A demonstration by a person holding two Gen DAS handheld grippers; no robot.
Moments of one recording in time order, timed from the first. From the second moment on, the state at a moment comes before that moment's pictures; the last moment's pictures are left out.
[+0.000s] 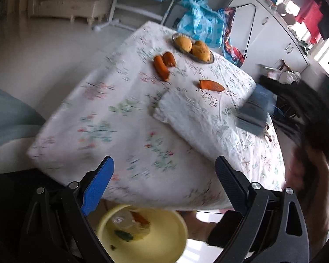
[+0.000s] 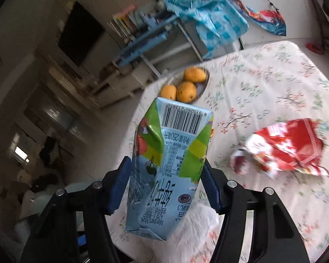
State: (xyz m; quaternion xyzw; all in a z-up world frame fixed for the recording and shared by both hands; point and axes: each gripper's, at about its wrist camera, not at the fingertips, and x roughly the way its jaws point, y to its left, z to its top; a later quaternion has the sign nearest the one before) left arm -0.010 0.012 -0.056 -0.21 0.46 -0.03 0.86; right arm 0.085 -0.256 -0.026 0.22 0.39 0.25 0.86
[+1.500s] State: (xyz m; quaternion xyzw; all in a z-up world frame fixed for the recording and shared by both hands) left arm -0.106 -0.034 -0.037 0.08 0.48 -0.03 0.87; right arm -0.055 -0.200 -0.126 0.10 0.53 0.25 0.81
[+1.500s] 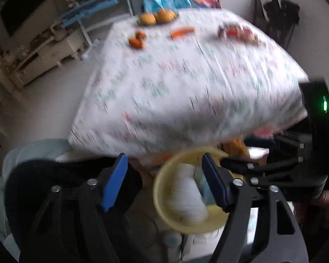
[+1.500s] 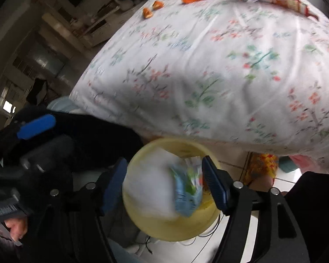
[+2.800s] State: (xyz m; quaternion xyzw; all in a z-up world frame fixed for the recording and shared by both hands) left arm -0.068 0.004 -0.025 -0.05 0.39 0.01 0.92; right arm -0.069 -0.175 -0.101 -0.01 0.42 0.24 0.88
